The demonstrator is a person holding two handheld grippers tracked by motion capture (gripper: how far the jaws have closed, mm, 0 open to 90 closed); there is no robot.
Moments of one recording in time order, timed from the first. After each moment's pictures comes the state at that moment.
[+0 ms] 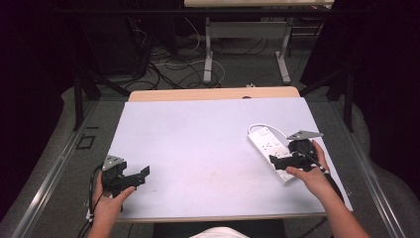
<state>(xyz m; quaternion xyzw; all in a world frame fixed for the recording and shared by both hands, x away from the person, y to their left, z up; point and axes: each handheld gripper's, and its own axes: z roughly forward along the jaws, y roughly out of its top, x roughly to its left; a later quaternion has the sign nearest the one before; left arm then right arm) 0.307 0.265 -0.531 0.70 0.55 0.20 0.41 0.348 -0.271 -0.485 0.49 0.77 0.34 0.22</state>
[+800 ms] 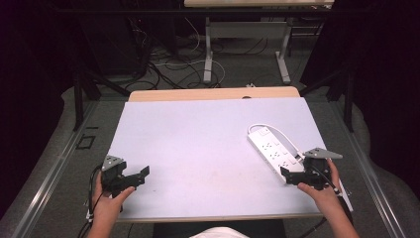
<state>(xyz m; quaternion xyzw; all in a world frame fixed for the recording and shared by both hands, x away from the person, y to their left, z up) 0.306 0.266 -0.530 0.70 0.55 0.20 0.41 0.304 -0.300 -0.507 0.52 0.73 0.37 0.24</state>
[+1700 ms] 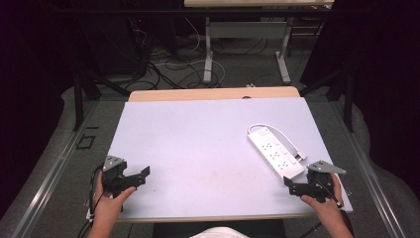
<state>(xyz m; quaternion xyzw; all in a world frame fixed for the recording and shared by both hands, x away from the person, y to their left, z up) 0.307 0.264 -0.531 0.70 0.55 0.20 0.41 0.285 -0.314 -0.542 0.52 0.72 0.38 0.24</state>
